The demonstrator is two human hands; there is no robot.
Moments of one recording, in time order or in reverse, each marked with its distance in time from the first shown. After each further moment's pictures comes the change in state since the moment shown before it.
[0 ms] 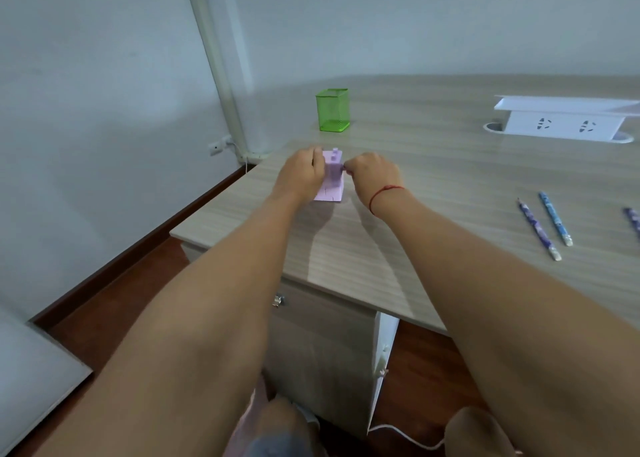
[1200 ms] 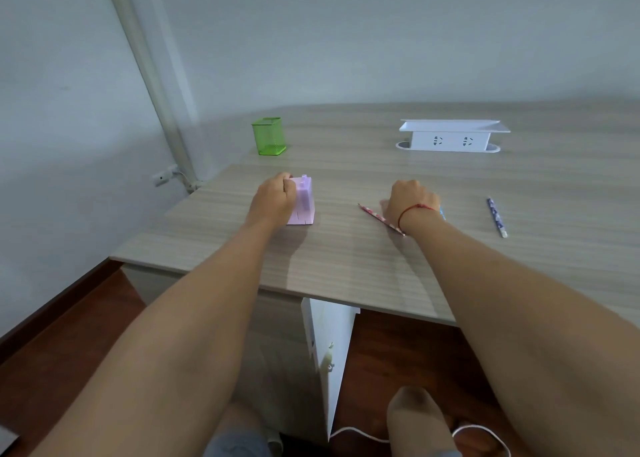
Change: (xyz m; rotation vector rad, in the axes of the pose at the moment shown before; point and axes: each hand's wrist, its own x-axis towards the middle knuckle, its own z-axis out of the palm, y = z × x) left_hand -0.044 0.060 0.034 -0.079 -0.004 0.008; right_hand -0.116 0.123 -0.053 -0.094 -0.032 0.515
